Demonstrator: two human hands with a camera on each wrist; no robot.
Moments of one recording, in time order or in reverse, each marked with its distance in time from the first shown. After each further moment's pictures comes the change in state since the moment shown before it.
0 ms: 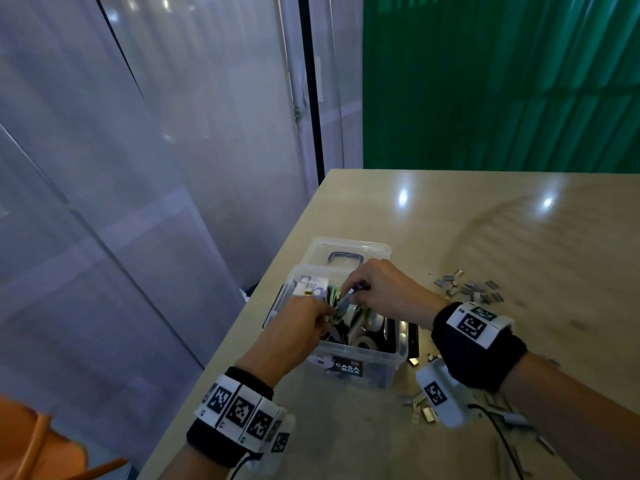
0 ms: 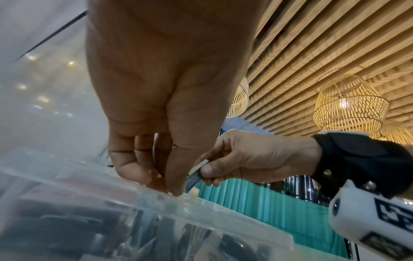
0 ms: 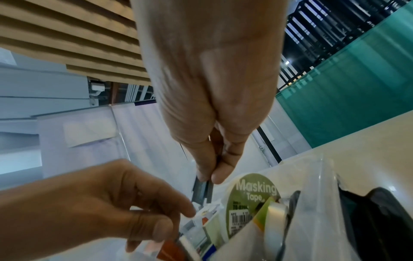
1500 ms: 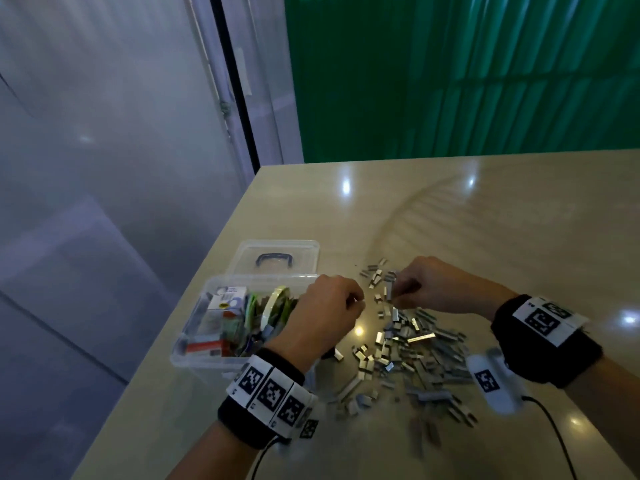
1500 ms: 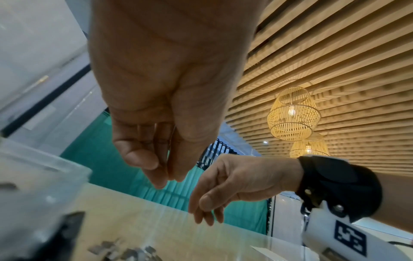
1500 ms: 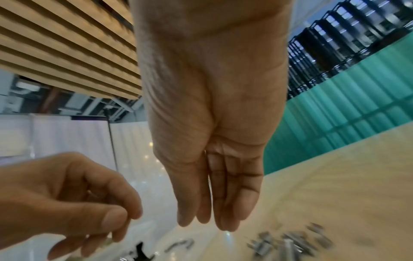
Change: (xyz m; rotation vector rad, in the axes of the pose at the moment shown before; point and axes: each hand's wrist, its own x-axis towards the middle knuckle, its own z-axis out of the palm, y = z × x) left_hand 0.071 0.142 0.052 -0.084 0.021 0.203; right_hand -0.117 0.134 -0.092 -0.072 -0.079 0.243
